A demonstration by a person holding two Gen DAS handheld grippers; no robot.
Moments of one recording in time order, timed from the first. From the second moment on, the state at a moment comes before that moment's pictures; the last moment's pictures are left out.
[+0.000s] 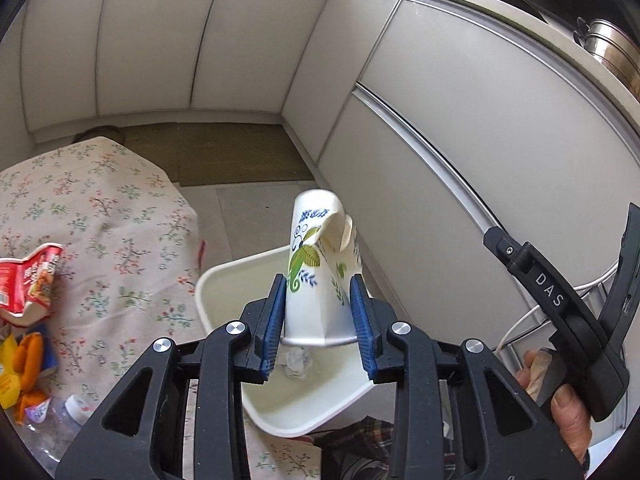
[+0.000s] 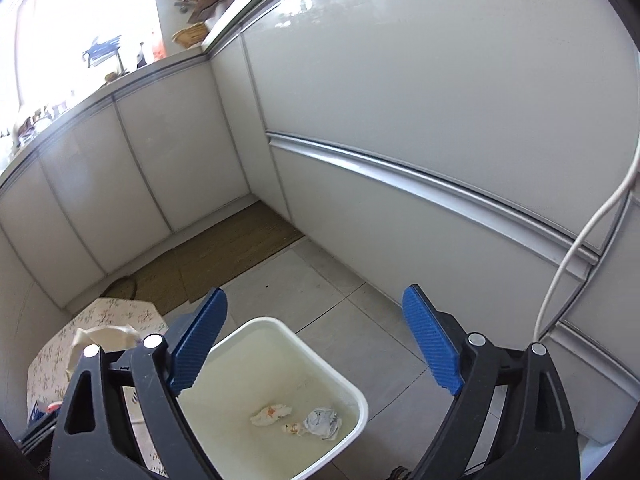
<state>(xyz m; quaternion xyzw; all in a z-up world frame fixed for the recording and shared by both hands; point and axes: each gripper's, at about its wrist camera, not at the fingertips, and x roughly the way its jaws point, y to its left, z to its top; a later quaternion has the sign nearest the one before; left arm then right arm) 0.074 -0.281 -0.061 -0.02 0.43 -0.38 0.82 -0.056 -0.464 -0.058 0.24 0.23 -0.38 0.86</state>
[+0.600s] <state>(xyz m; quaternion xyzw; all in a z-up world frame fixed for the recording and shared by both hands) 0.081 -0.265 -0.064 -0.01 0.43 -0.31 0.85 -0.044 -0.453 -0.061 0.20 0.24 -0.39 0.87</state>
